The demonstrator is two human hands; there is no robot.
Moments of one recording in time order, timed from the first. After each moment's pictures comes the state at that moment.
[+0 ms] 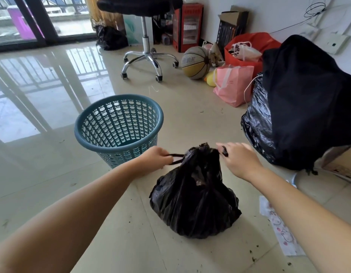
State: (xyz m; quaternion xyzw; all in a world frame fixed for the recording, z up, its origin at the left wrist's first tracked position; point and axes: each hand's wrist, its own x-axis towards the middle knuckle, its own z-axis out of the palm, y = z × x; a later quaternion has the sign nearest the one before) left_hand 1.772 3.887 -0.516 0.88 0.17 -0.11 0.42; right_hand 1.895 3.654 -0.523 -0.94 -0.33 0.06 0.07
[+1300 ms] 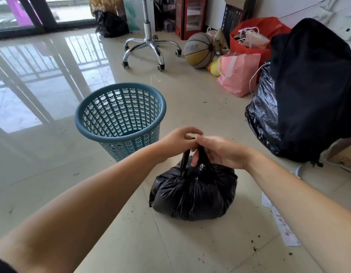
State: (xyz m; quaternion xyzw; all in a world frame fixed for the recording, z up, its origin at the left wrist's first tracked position) left_hand 1.796 3.848 -0.498 0.84 0.09 -0.06 0.53; right_hand 1.863 3.695 -0.491 -0.65 -0.27 0.51 0.50
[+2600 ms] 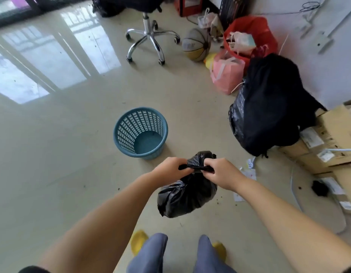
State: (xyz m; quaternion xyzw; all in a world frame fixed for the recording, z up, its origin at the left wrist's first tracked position) left_hand 1.737 3.811 -0.201 0.88 0.14 -0.24 0.39; right_hand 1.822 3.635 -0.203 -0.86 -0.34 0.32 0.20
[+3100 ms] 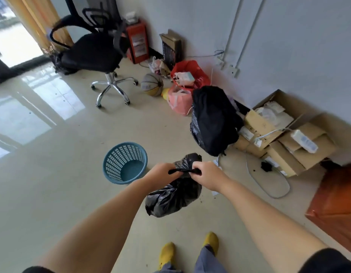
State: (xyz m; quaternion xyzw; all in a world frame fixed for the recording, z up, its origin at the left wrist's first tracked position) left_hand 1.701 3.774 0.006 0.90 0.01 -0.25 0.36; right_hand 1.734 3.587 0.007 -0.90 -0.20 0.25 0.28
